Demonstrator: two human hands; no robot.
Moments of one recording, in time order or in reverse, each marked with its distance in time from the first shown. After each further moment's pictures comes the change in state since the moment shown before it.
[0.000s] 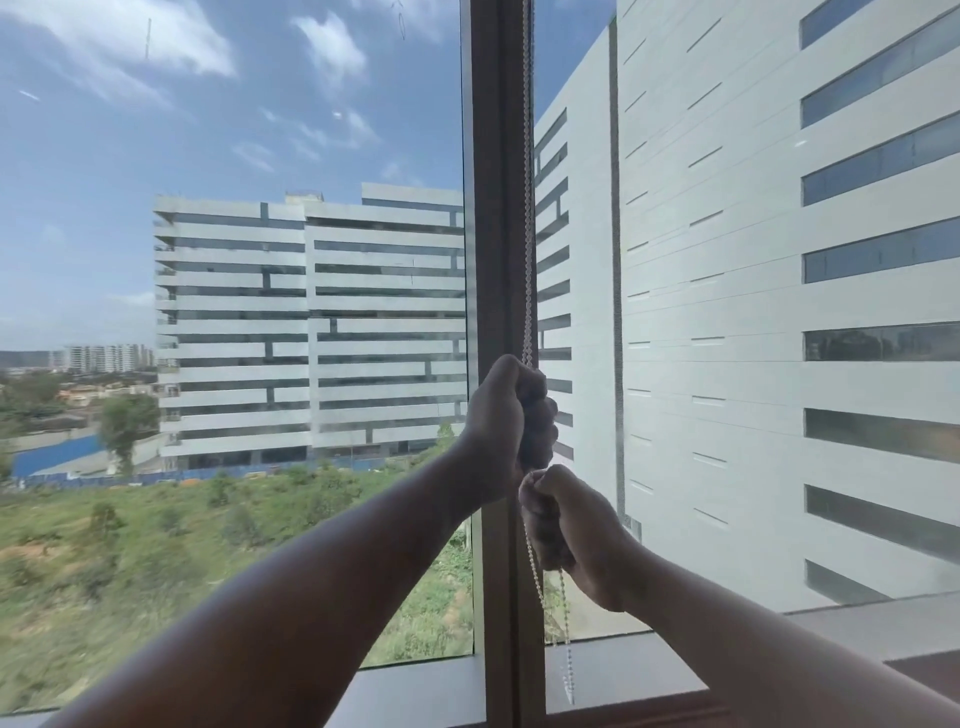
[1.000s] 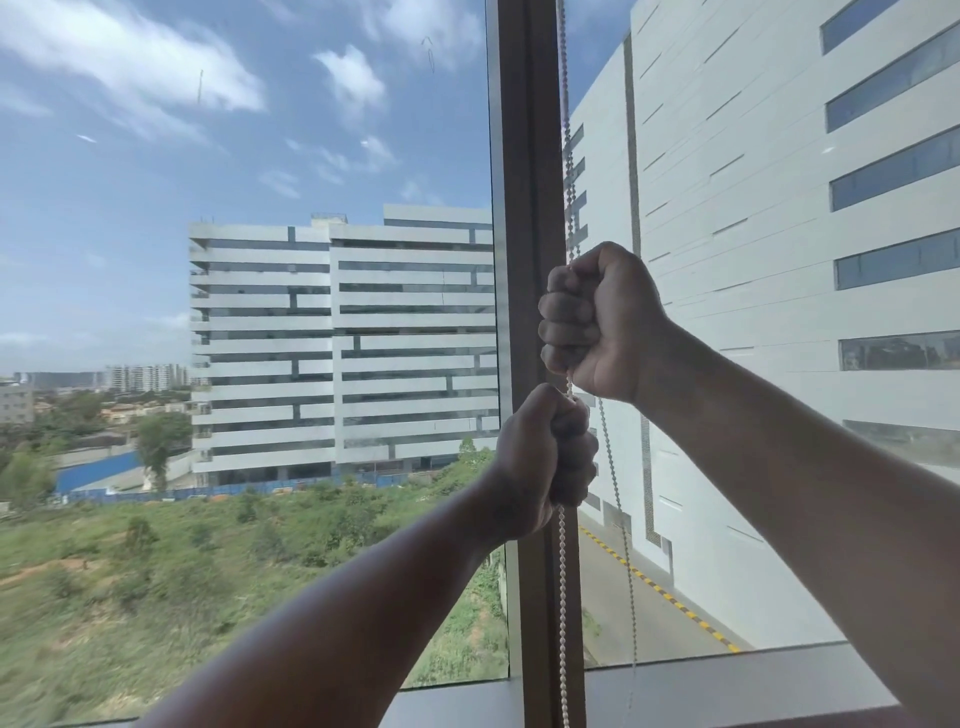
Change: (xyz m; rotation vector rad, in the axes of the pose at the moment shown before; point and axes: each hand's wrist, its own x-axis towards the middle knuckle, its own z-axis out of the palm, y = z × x) left_hand -0.024 0.009 -0.010 0.089 -0.163 -0.023; right_hand 0.053 -0.179 0.018 0.390 -0.057 -0.121
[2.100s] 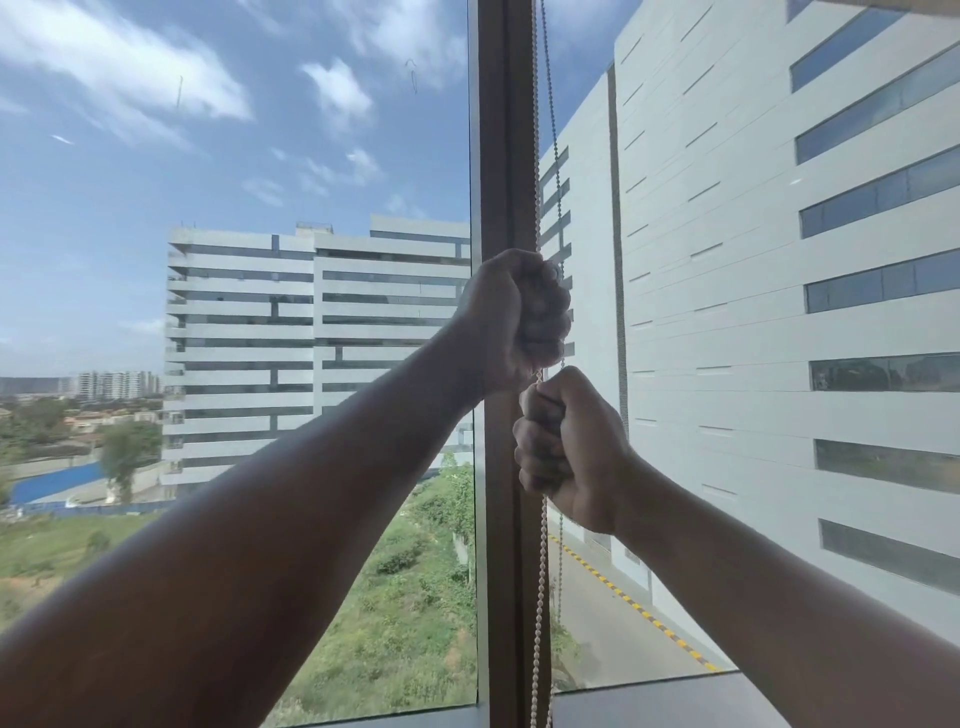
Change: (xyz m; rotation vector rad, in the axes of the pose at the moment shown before) left_hand 0.043 0.121 0.029 -0.094 0.002 0.091; right_hand -0.036 0.067 -0.033 -0.115 0.029 -0.032
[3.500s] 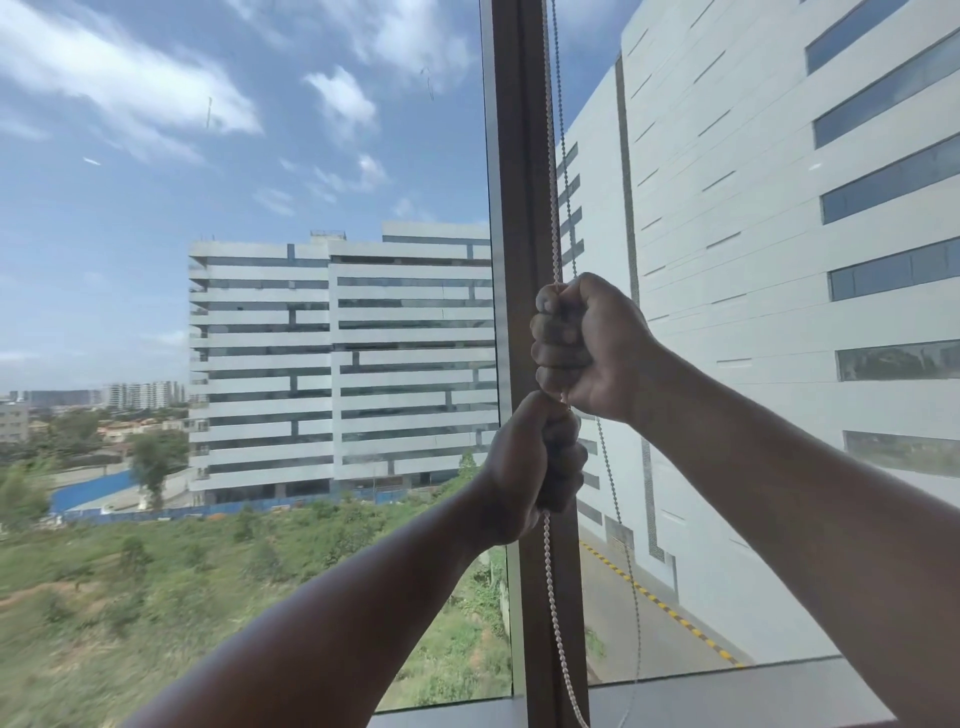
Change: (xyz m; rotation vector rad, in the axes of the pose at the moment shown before) left_hand -0.061 -0.099 -0.044 0.154 -0.028 -0.085; right_hand 0.035 -0.065 0.027 0.099 -0.071 -0.002
